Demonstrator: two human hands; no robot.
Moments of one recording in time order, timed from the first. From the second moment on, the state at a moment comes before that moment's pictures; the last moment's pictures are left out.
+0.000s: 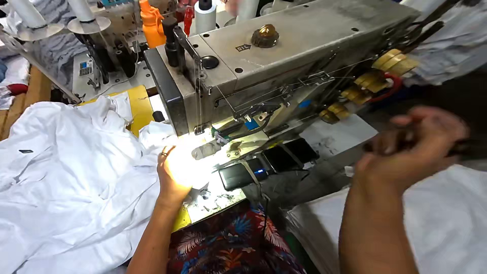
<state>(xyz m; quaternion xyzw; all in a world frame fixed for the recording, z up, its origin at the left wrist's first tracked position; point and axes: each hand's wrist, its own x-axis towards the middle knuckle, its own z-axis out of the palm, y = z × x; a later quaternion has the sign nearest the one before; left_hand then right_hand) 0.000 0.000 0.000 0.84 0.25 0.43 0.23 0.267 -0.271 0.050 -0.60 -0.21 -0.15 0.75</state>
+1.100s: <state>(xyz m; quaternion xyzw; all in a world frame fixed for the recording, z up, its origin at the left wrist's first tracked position) -0.065 -0.035 -0.003 0.82 0.24 0.39 0.35 0.105 -0.090 0.025 -0.58 -0.17 0.16 0.78</state>
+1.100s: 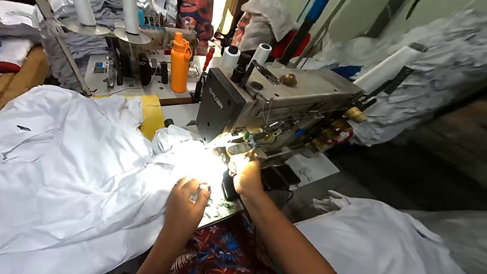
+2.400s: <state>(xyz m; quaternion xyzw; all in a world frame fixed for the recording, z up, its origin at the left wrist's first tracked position) -0.032 -0.013 -0.009 0.89 0.05 0.43 0.16 0.114 -0.137 -0.002 -0.67 -0.58 0.04 0.46</state>
